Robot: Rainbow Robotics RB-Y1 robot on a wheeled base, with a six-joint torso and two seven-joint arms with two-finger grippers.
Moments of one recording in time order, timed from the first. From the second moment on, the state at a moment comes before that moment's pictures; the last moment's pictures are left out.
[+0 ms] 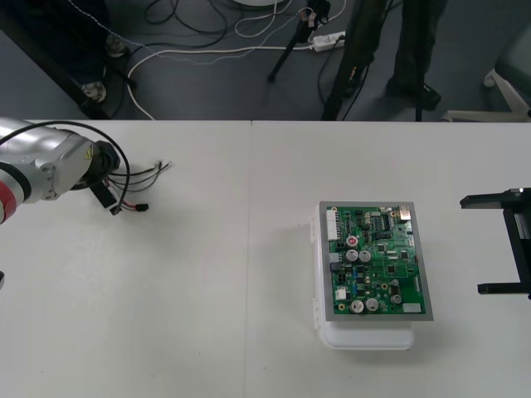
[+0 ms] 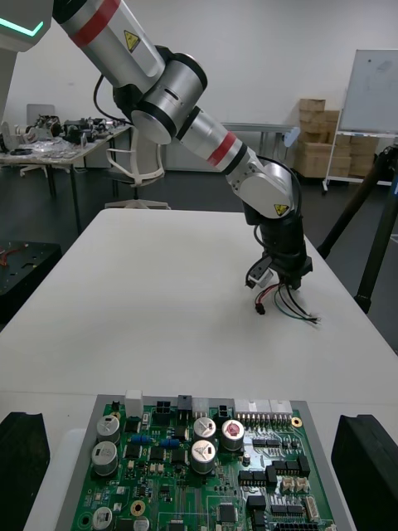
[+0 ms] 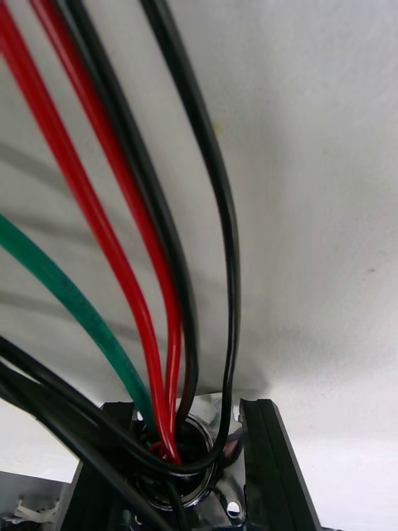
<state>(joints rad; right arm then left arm) -0.02 -0.96 -0.05 -1.56 0.71 -1.56 0.33 -0.92 0.63 -0.68 -0.56 -2.38 -0.68 -0.78</state>
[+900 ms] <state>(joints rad) -0.02 -0.96 -0.05 -1.56 0.71 -1.56 0.33 -0.95 0.74 -0.68 -0.73 -2.01 -0.87 -0.66</state>
